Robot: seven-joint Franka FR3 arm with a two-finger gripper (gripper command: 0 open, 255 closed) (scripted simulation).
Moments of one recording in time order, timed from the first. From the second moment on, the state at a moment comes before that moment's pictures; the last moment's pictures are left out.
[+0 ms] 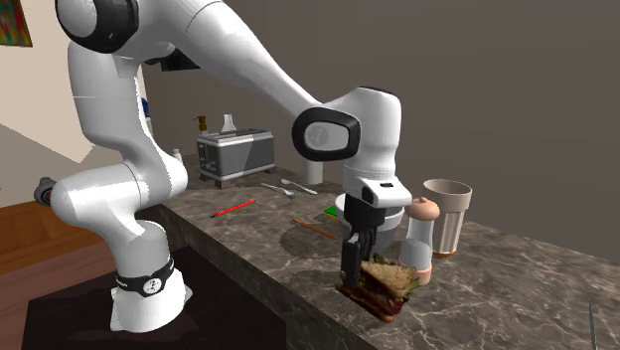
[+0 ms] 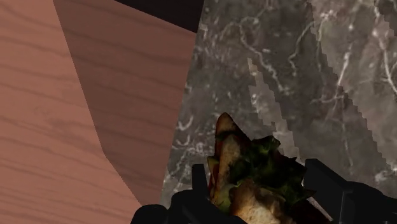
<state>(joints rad) 0.22 -0.01 0.44 -2.27 -0.10 2.22 0.33</state>
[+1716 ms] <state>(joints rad) 0.22 -0.15 0.43 -2.06 -0.02 1.88 0.26</state>
